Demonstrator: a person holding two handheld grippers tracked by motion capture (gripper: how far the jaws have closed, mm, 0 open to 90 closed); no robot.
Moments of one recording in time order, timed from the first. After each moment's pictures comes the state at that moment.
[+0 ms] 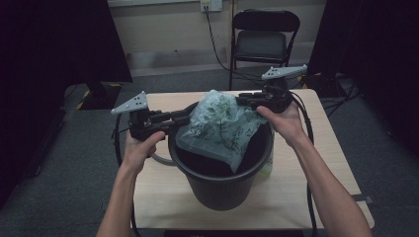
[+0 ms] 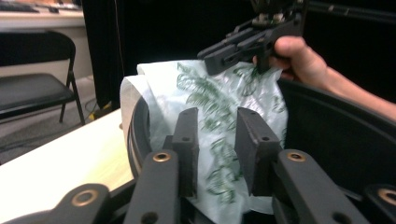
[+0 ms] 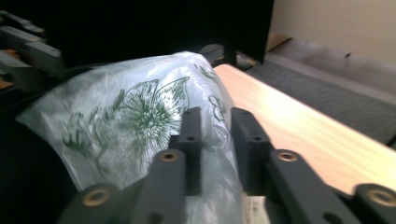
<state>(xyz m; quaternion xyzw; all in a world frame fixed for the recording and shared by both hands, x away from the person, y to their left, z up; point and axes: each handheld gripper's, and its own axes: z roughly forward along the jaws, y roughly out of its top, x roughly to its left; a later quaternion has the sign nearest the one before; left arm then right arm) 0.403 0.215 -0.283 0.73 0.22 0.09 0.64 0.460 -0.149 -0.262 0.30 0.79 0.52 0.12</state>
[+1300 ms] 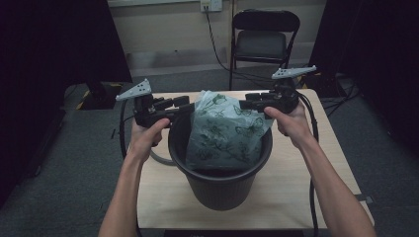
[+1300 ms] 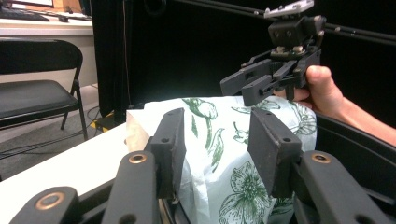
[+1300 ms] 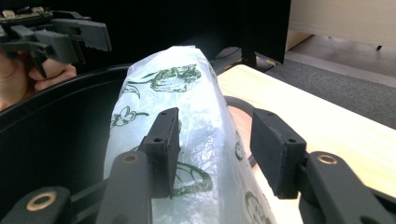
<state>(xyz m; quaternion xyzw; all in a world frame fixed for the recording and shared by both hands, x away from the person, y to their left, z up) 0.431 0.203 -0.274 0.72 0.23 0.08 0.65 0.464 -0.168 -0.268 0.29 0.78 0.55 0.06</state>
